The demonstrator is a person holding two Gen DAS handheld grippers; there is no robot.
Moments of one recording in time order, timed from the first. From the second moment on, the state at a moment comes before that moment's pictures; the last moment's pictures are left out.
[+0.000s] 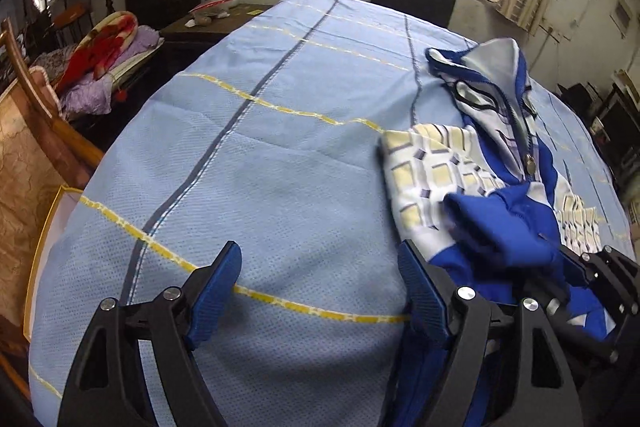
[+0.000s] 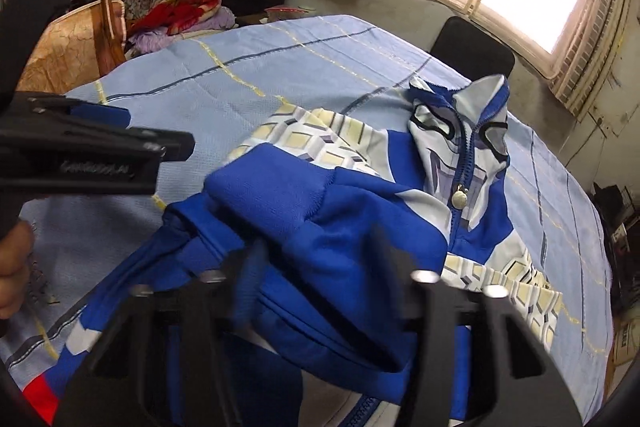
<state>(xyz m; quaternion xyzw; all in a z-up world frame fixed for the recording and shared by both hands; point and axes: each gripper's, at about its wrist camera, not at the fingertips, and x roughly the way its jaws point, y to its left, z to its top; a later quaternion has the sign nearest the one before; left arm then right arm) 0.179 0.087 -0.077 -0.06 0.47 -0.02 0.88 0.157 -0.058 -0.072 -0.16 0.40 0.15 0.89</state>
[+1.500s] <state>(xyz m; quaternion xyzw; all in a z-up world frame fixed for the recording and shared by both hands) 0.212 -0.028 -0.068 0.03 0.47 -0.10 0.88 0.175 -0.280 -0.059 0.15 0.48 0.08 0.86</state>
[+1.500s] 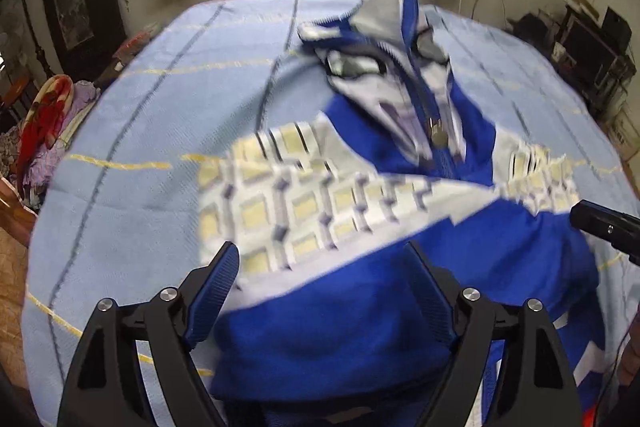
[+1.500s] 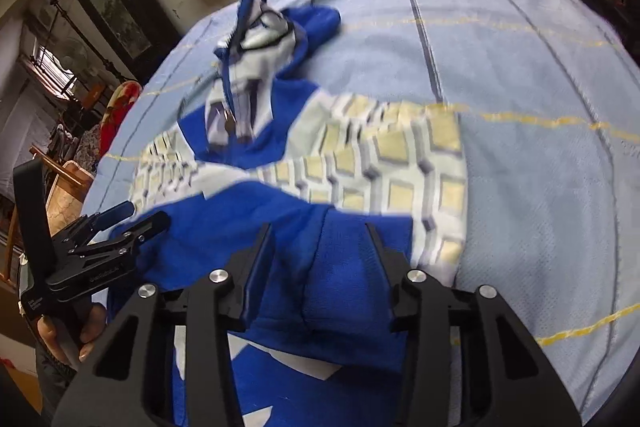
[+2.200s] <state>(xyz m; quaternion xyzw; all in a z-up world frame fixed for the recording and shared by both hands) 0.246 -0.016 -0.106 0.02 0.48 -0.04 0.87 0.338 -0.220 -0.013 0.08 0.38 0.10 0.92</state>
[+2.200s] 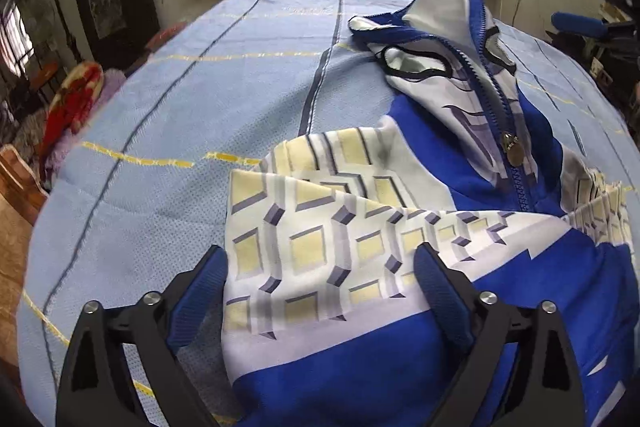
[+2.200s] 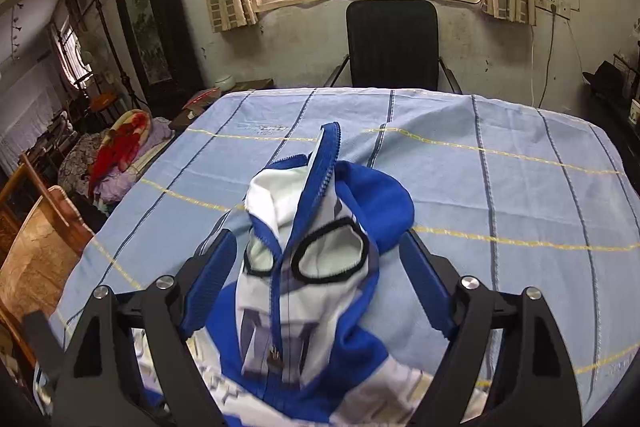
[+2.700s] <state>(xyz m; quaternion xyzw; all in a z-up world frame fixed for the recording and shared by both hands) 0.247 -0.016 -0.105 0.01 0.49 -0.04 0.87 0.390 -0.224 -0.053 0.10 0.42 0.09 0.90</state>
